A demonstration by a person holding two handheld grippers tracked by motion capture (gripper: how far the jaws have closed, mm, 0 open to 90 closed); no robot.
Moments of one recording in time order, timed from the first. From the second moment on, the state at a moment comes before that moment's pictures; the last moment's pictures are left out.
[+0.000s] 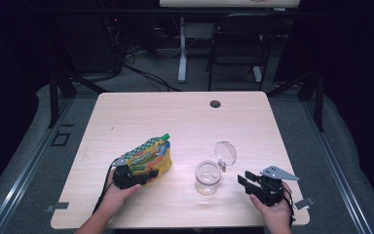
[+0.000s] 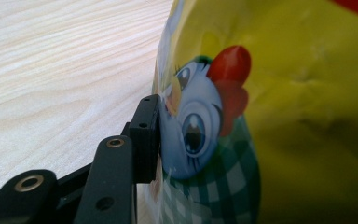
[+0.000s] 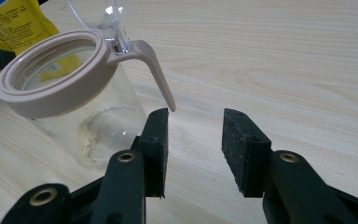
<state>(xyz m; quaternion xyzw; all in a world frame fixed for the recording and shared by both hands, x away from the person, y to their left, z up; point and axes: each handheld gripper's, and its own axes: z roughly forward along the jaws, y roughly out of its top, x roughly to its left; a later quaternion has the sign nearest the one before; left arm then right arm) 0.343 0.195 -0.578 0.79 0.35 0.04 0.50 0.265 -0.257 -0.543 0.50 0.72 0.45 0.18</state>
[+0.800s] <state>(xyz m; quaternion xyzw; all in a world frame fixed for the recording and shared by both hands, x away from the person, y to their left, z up) 0.337 0.199 -0.560 0.78 0.35 0.06 0.51 0.264 -0.256 -0.542 0.50 0.72 0.45 0.19</state>
